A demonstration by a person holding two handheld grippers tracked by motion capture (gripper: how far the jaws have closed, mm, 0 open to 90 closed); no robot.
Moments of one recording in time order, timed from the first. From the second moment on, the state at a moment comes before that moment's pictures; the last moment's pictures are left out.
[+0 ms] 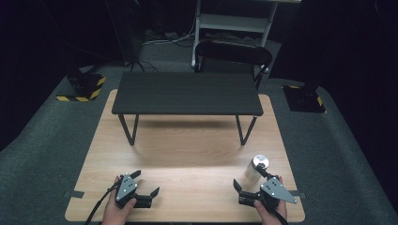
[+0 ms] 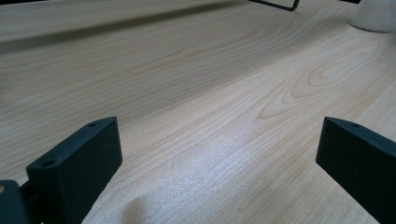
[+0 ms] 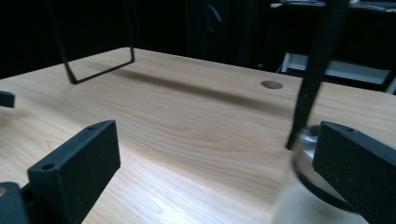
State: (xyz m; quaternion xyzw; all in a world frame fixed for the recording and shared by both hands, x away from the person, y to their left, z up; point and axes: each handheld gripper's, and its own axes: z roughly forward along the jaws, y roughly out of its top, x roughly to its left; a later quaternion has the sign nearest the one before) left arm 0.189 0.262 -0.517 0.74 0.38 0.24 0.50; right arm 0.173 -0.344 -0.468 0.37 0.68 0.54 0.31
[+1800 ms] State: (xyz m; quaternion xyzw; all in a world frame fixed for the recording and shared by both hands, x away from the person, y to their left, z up) left arm 0.188 0.262 -0.517 0.74 0.38 0.24 0.50; right arm 0.213 -0.358 -0.517 0.45 0.65 0.51 0.34
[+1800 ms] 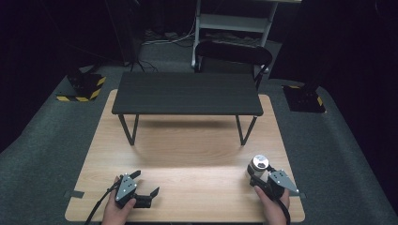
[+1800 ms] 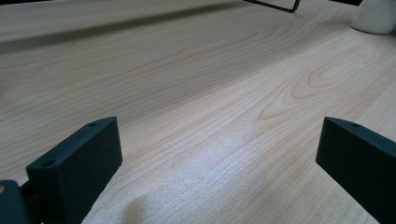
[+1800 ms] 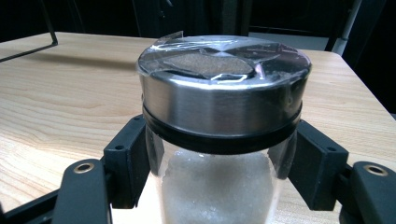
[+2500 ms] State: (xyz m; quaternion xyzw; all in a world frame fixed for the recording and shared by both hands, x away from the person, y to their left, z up) left arm 0.189 0.260 -0.515 0.74 0.39 0.24 0.49; right arm 0.212 -0.335 -0.448 0.41 0.66 0.54 0.33
